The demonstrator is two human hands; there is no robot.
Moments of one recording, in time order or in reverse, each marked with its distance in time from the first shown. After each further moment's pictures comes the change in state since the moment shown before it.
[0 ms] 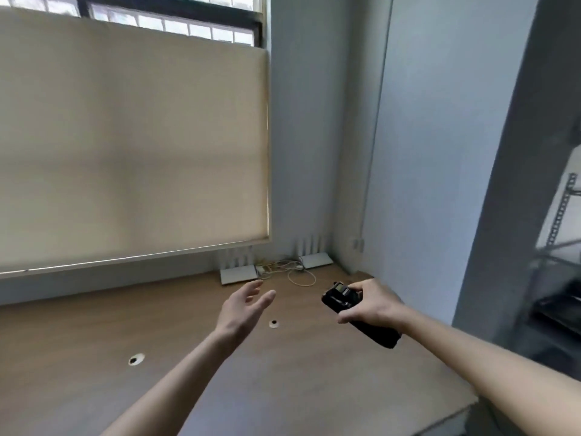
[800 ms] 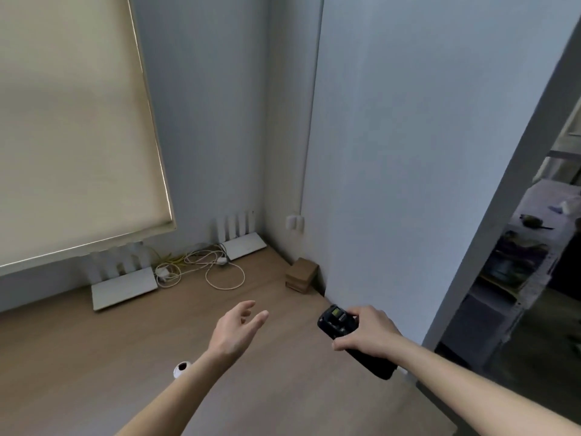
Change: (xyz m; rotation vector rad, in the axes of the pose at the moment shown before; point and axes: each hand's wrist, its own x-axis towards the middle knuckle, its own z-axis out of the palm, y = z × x) left_hand 0.361 -0.096 0.266 0.092 -0.341 -0.139; right_hand 0.314 0.207 0.019 0.055 -0.038 0.376
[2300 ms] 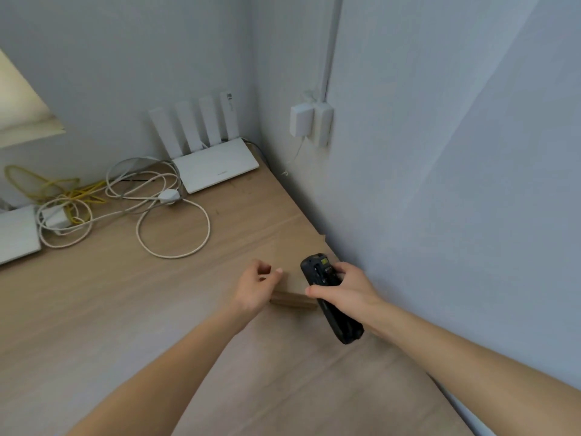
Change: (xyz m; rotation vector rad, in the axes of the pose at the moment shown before) left_hand 0.443 -0.152 0.223 -0.062 -0.084 -0.389; right_hand 0.510 0.097 0.181 0.381 -0.236 0.139
